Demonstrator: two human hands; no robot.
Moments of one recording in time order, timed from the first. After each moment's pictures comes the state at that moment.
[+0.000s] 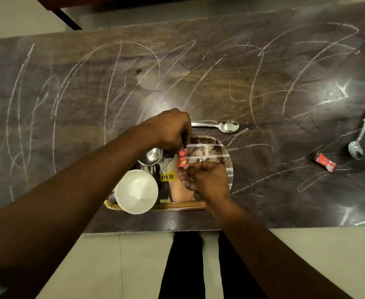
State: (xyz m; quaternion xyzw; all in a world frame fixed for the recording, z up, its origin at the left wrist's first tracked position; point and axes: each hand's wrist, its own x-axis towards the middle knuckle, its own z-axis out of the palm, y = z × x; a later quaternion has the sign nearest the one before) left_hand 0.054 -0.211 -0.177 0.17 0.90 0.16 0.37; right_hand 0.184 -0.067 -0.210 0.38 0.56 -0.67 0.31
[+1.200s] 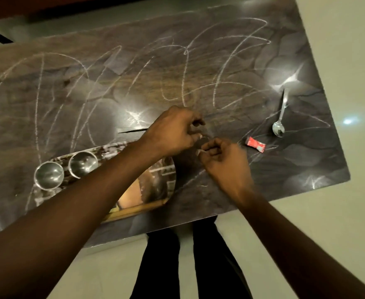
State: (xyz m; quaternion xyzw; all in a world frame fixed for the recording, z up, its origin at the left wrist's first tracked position) left_hand 0.068 -0.054 -0.170 0.23 0.90 0.30 0.22; right_hand 0.176 0.107 -0.183 0.21 0.82 -0.51 0.15
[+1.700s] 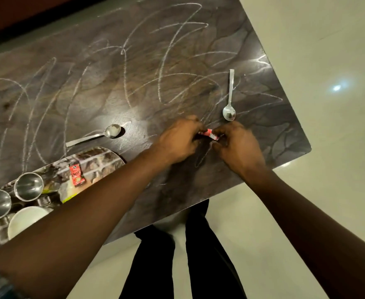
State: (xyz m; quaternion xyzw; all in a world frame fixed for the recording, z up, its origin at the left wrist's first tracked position) left_hand 0.101 0.089 -0.205 0.33 0.87 0.24 0.27; right_hand 0.189 0.260 -0.206 0.15 0.94 -0.29 0.10
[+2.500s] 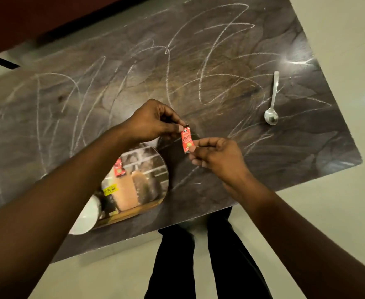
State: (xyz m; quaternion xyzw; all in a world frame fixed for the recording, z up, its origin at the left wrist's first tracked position) left_hand 0.041 -0.060 -0.179 0.09 0.82 0.42 0.38; right_hand 0.172 0.129 -0.197 0.32 0.59 -0.72 0.21
